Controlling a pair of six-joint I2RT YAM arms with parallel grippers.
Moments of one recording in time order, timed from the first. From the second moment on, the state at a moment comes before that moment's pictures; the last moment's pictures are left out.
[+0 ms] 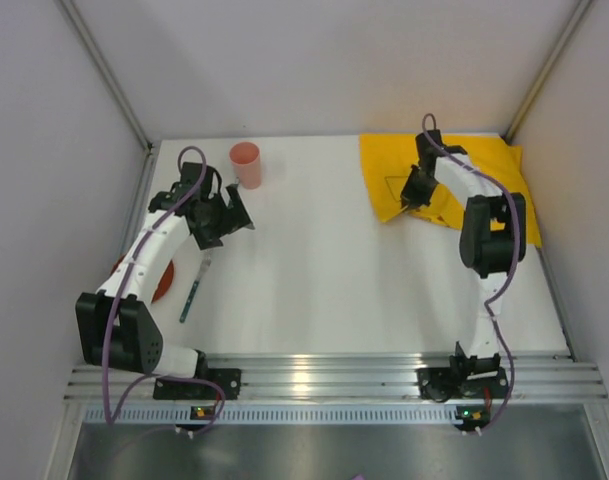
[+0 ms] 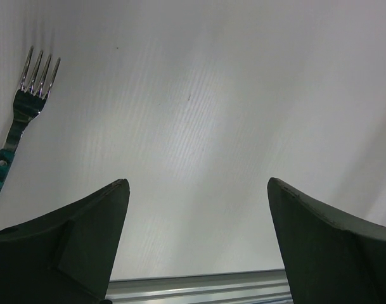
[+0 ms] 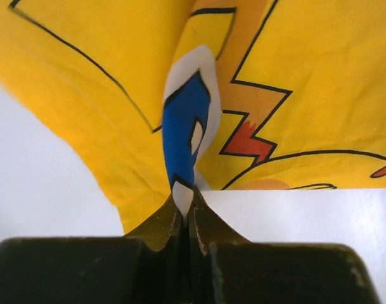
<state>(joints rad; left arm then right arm) -0.16 1.41 1.21 -0.82 0.09 -0.60 0.10 2.21 1.82 -0.82 -0.04 0.58</state>
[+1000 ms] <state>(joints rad) -0.59 1.90 1.53 -0.62 0.15 -0.61 0.14 1.45 1.09 -0.95 -0.15 0.42</state>
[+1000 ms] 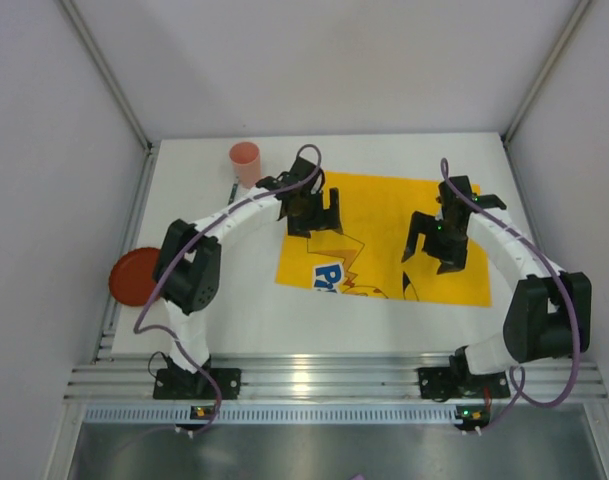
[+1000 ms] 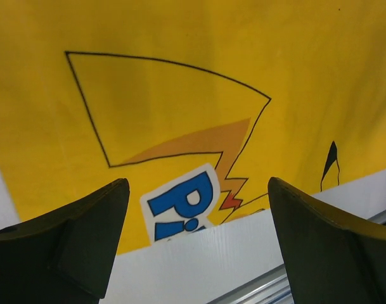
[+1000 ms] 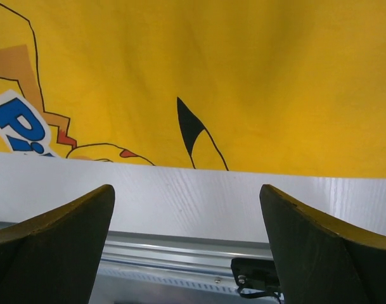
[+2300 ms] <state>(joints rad) -0.58 1.51 1.38 -0.75 -0.42 -0.57 0.07 1.33 1.01 -0.89 -0.18 0.36</state>
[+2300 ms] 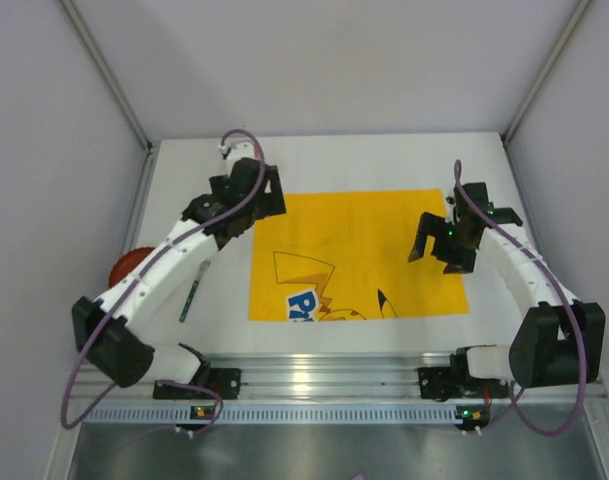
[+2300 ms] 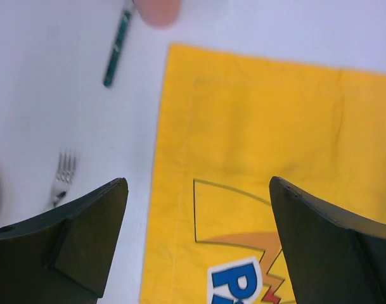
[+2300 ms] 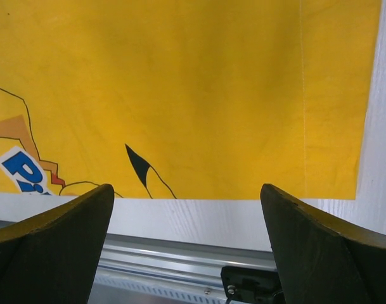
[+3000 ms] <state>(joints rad) -0.10 1.93 1.93 -0.58 -0.16 -0.45 0.07 1.16 0.93 -0.93 -0.18 0.33</state>
